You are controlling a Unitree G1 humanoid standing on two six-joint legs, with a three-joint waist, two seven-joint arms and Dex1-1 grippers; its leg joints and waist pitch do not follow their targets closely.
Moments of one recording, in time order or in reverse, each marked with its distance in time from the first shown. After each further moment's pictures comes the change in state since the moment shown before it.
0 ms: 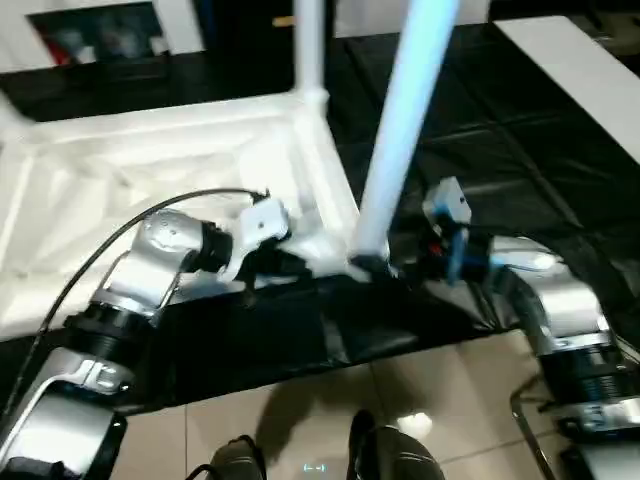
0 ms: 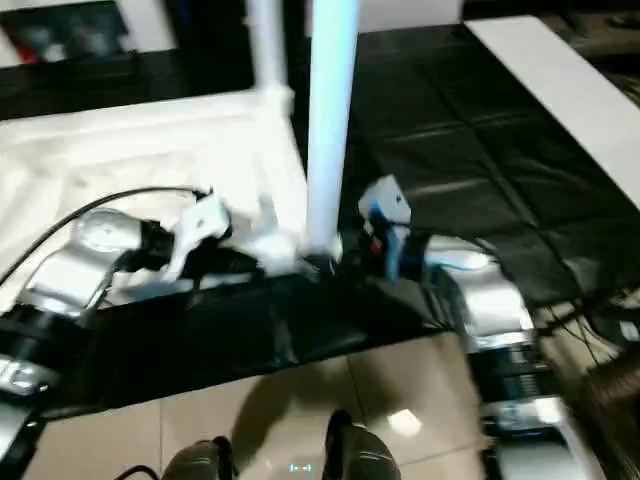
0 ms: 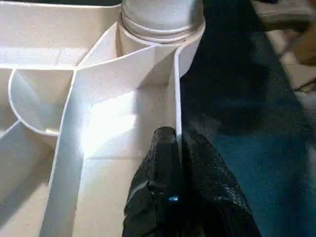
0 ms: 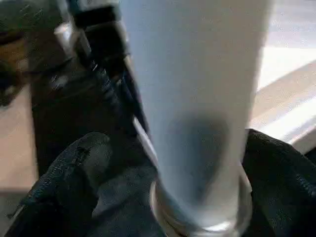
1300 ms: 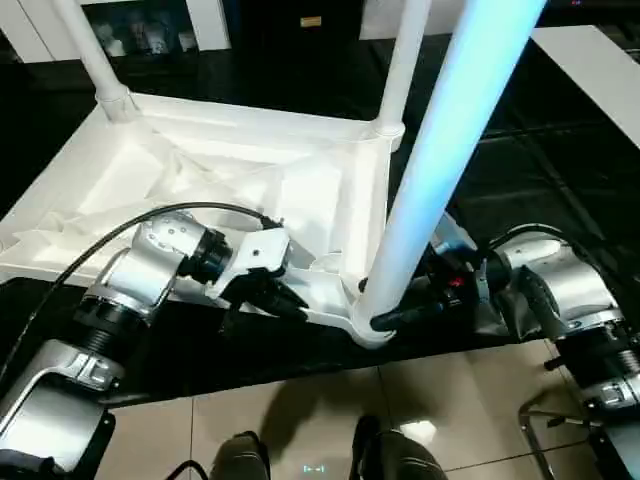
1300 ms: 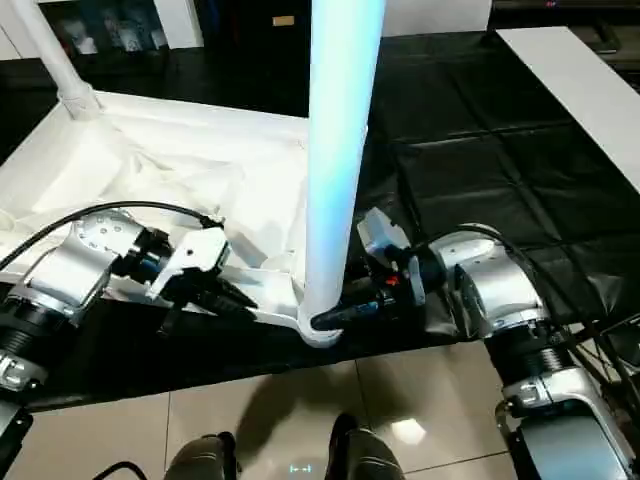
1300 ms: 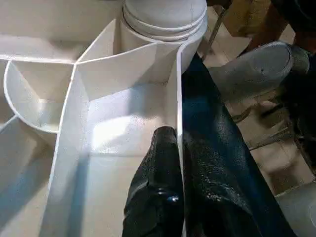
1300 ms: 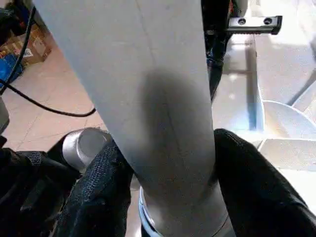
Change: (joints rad) left arm -0.034 0.033 -0.083 0.032 -0.026 -0.108 -0.223; right arm -0.089 -0.091 0.143 0.106 0.068 -0.056 0.379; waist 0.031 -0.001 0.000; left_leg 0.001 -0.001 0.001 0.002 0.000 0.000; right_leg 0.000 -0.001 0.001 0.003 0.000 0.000
